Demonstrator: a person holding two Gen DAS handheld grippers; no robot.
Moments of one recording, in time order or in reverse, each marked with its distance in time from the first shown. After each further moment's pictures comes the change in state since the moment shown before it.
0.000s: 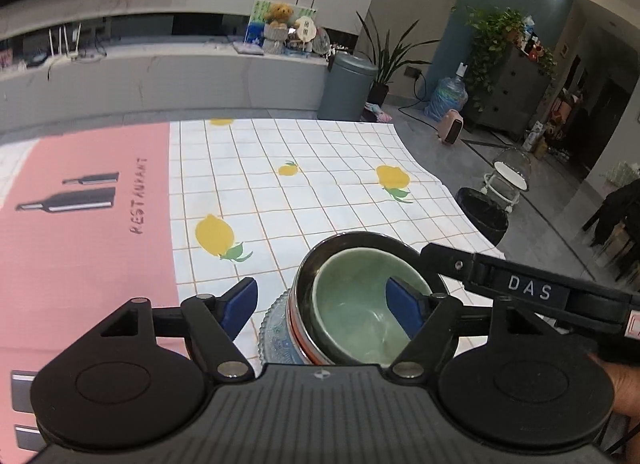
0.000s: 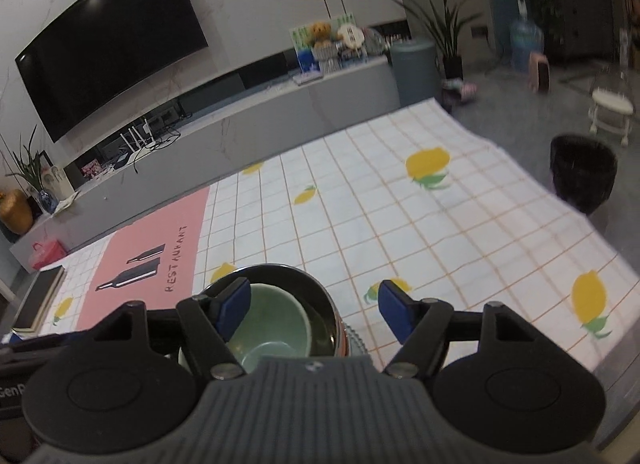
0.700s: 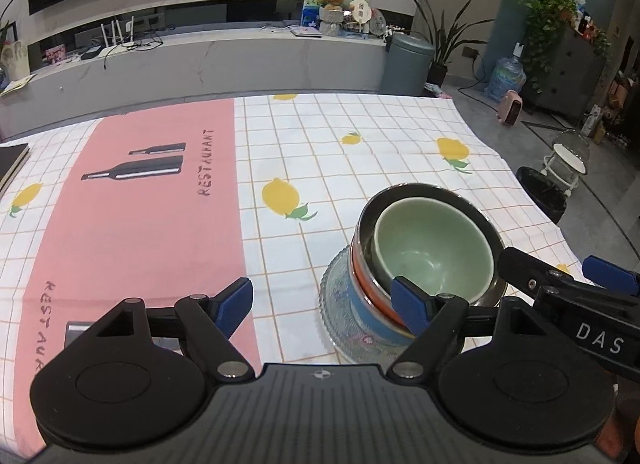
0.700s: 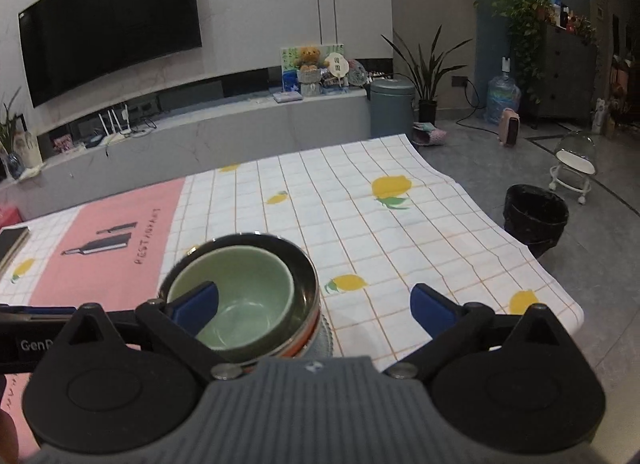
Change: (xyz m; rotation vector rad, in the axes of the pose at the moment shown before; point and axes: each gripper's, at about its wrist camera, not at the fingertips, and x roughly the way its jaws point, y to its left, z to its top) left arm -0.014 0.006 -0.024 -0.028 0.063 0.200; right arm -0.034 0.020 -0.036 -0.128 -0.038 -0.155
